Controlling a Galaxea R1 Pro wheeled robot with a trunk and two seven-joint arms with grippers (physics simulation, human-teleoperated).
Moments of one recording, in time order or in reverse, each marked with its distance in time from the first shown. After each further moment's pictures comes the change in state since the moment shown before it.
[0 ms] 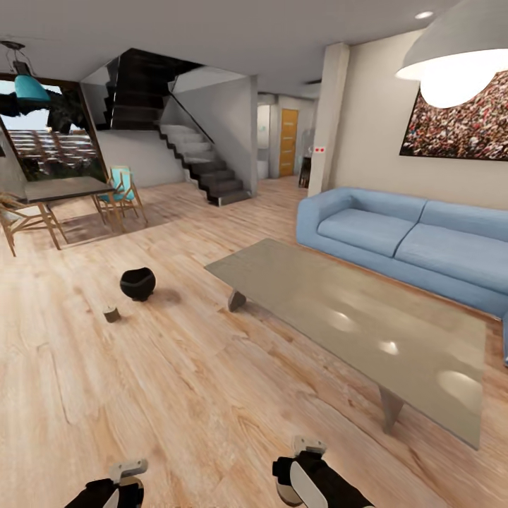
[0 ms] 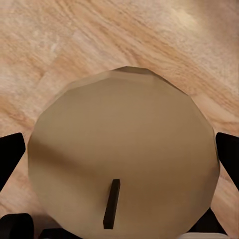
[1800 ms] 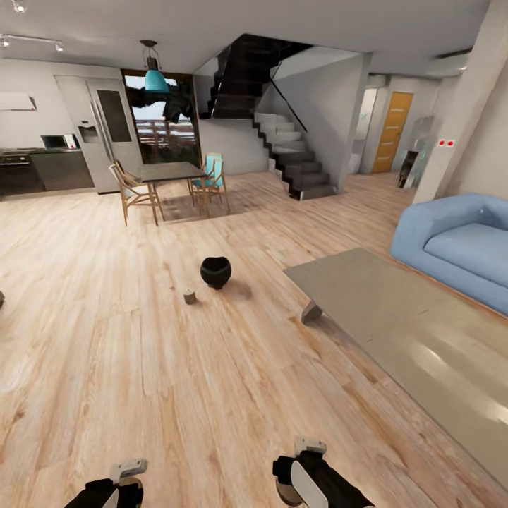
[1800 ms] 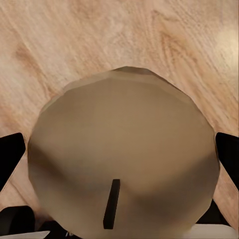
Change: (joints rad) left arm 0.000 0.002 0.001 0.000 0.000 0.000 0.000; right arm 0.000 -0.002 -0.005 -0.001 -0.006 -0.002 0.004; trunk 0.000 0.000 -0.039
